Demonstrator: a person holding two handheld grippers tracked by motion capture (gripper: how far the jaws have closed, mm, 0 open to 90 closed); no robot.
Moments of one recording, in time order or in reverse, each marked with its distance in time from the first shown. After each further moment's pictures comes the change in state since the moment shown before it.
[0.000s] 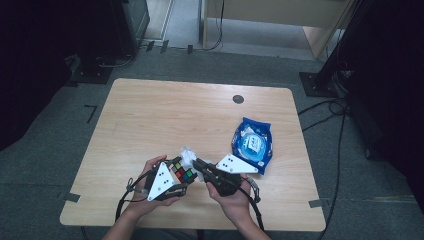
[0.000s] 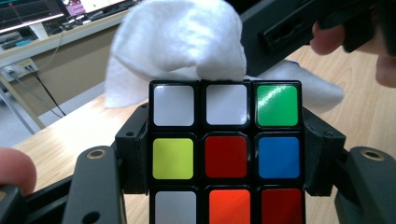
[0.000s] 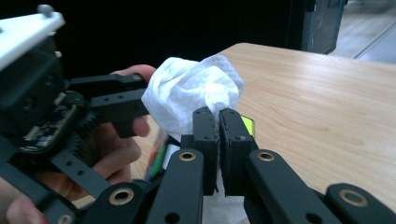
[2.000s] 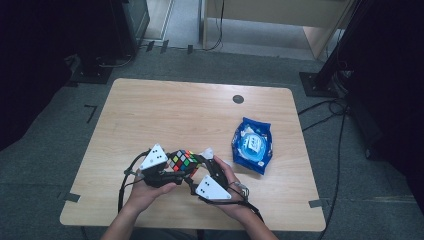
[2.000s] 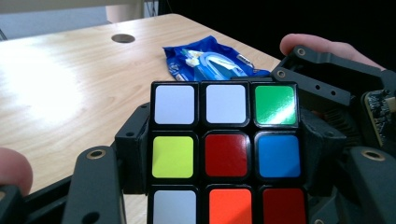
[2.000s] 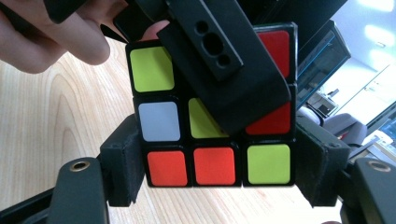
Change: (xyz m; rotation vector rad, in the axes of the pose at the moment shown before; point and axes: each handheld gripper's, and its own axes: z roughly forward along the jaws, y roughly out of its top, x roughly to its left) left arm 0.035 0.014 0.008 0.132 -0.128 -0.392; right arm -0.001 -0.056 0.042 -0.125 -0.097 -0.760
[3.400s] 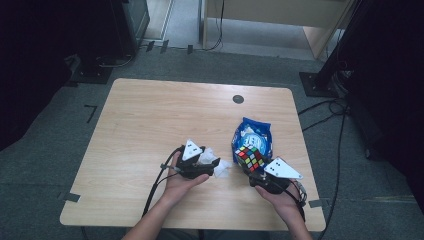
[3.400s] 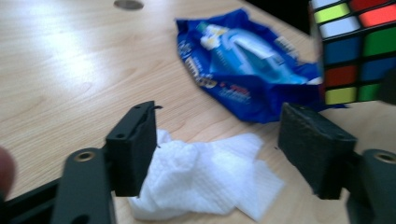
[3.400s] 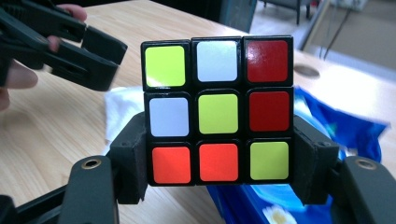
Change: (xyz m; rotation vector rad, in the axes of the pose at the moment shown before) left arm -0.018 -0.003 0.107 0.106 0.164 -0.058; right arm -0.098 -0.058 -0.118 0.297 -0.144 0.542
